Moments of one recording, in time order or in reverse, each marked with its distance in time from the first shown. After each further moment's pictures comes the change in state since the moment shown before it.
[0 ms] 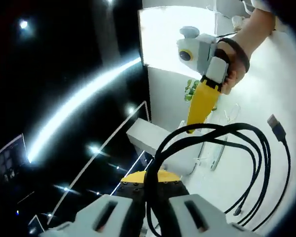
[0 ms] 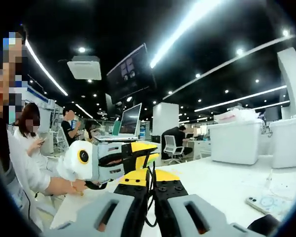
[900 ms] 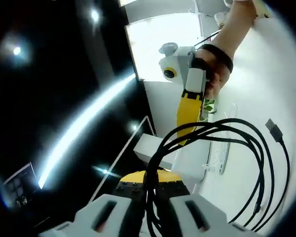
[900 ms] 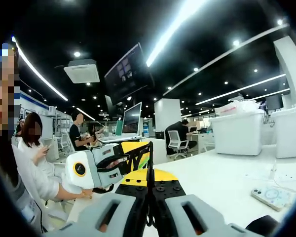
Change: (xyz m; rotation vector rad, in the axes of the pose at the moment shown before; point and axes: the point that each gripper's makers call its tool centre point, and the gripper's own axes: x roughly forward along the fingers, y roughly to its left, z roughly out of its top) left arm -0.008 -0.011 0.041 0.246 -0.162 0.028; right arm -0.003 -0.001 0.003 0.090 0.050 0.041
